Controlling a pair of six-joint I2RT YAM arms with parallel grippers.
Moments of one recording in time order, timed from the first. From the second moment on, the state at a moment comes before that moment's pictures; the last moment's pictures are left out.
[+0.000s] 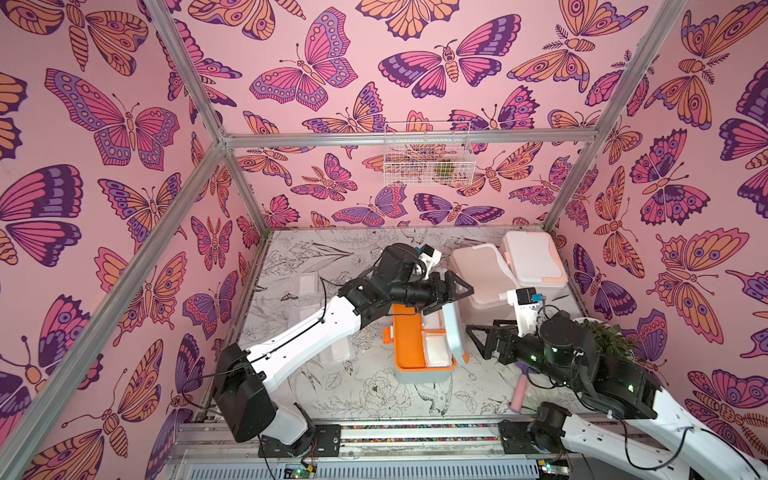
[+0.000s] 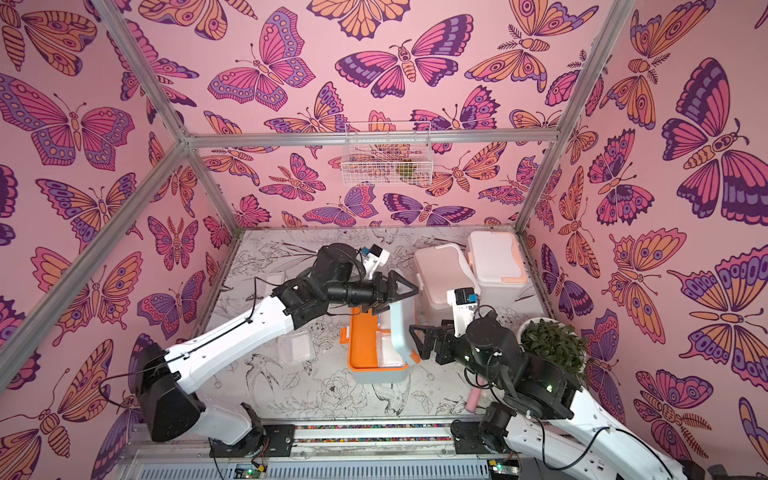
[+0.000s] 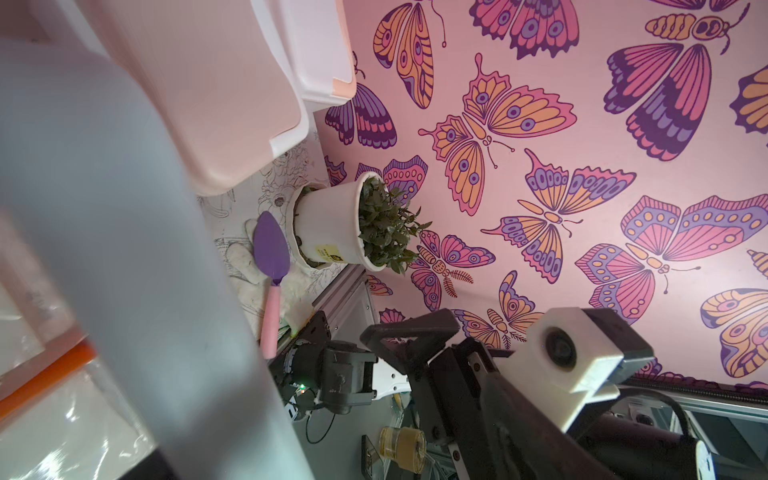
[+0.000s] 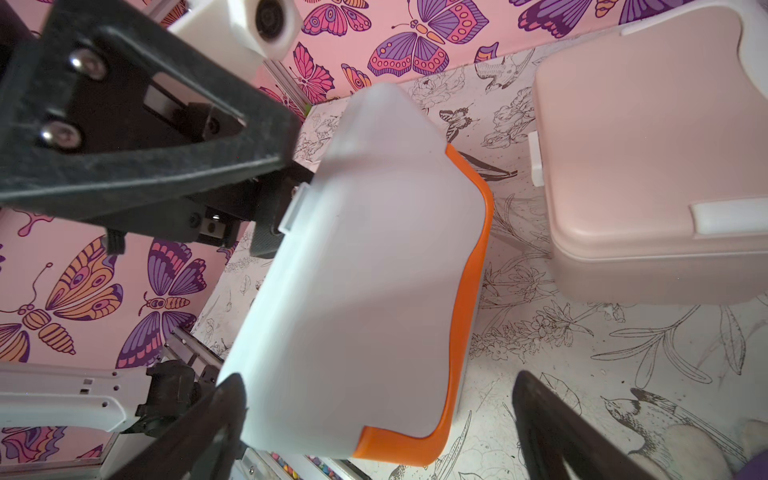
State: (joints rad) left arm -0.85 1.52 1.39 -0.30 0.57 -1.03; right arm 0.92 0.62 0.90 -0.74 0.18 0.69
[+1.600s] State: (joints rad) left arm -0.85 1.82 1.70 -1.01 -0.04 -0.54; right arm 0.92 0.73 0.90 -0.80 0.27 0.81
